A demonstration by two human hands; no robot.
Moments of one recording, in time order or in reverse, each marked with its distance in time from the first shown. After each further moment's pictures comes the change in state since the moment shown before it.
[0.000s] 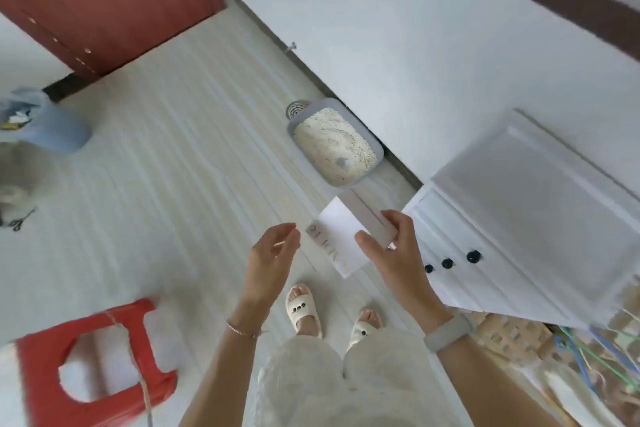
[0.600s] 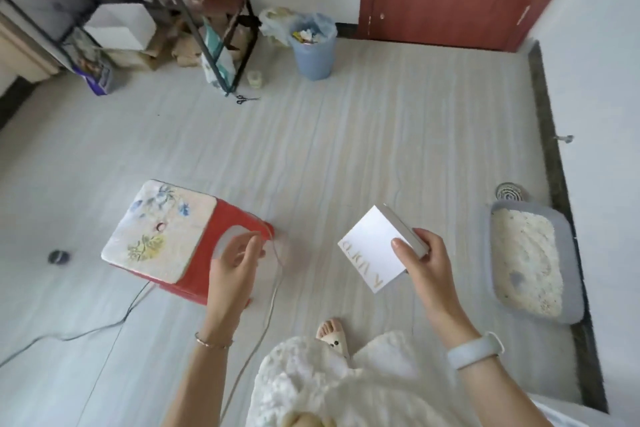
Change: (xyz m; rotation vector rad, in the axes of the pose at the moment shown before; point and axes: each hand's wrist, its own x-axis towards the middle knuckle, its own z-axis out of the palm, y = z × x) left_hand -0.063 -0.142 -0.377 -0.376 0.900 -0.184; right_hand -0.024 -0.024 0.392 -0.322 -0.611 -0.100
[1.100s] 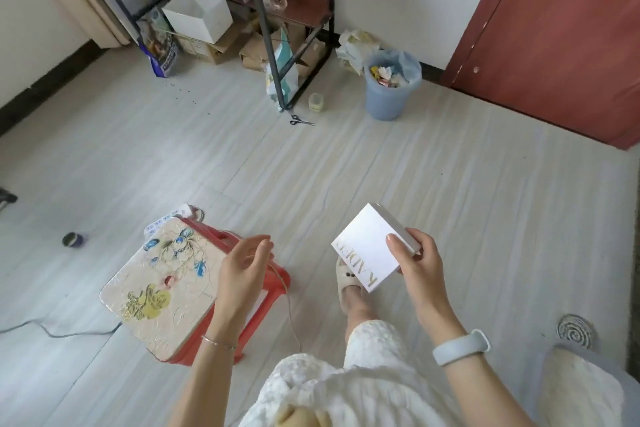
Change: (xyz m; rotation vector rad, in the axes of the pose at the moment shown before) left_hand 0.256 0.052 -0.020 -0.044 0.212 -0.075; right_hand 0.244 -0.116 0.204 -0.097 -0.253 -0.026
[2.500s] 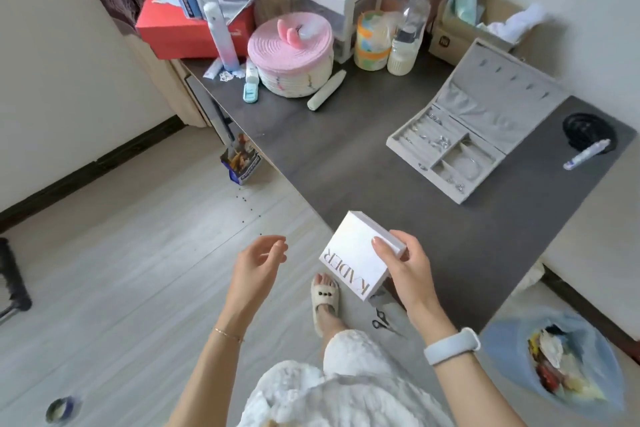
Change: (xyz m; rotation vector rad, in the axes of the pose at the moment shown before) left_hand 0.904 0.263 -0.177 -0.108 0.232 -0.144; right_hand 0.697 -0.411 0.647 -0.209 -0.423 -0.079
